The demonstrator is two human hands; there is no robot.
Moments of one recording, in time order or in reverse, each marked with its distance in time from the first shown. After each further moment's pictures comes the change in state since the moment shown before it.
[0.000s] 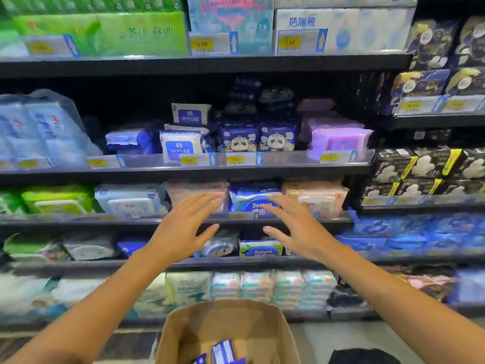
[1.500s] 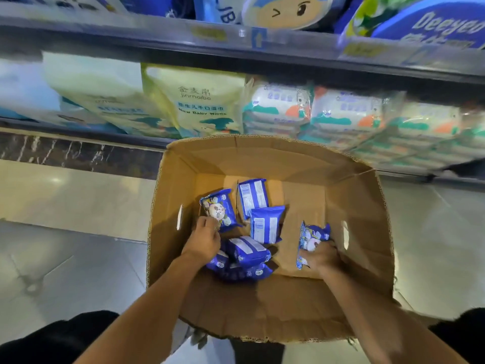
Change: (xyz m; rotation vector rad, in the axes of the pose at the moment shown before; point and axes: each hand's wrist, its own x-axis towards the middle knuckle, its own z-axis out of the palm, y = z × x) left_hand -0.370 0.043 0.433 -0.587 -0.931 -1.113; right_hand -0.262 0.023 0.515 0.228 -0.925 1.381
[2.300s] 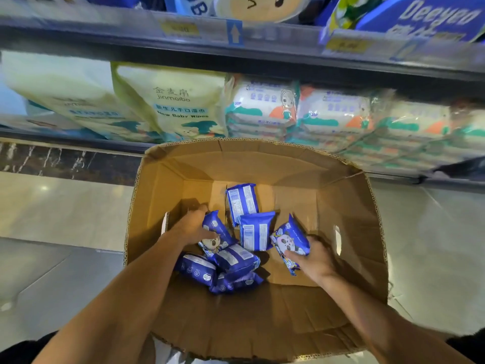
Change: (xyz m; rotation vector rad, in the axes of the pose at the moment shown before) left_hand 0.071 0.010 -0.022 0.139 -0.211 -0.021; right_hand -0.005 0.001 -0.016 0.313 -0.072 -0.288
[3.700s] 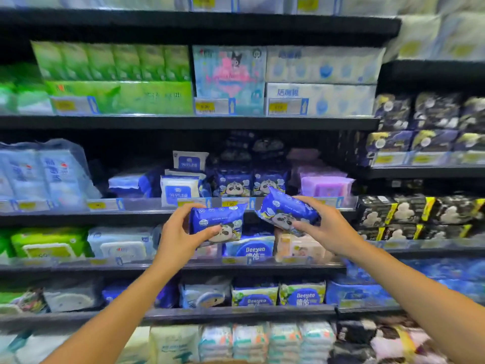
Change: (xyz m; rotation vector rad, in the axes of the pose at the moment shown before) left_hand -0.487 0.288 -0.328 -0.584 1.009 1.091; right_hand -0.433 -0.297 -0.423 -0.187 0.715 -1.265
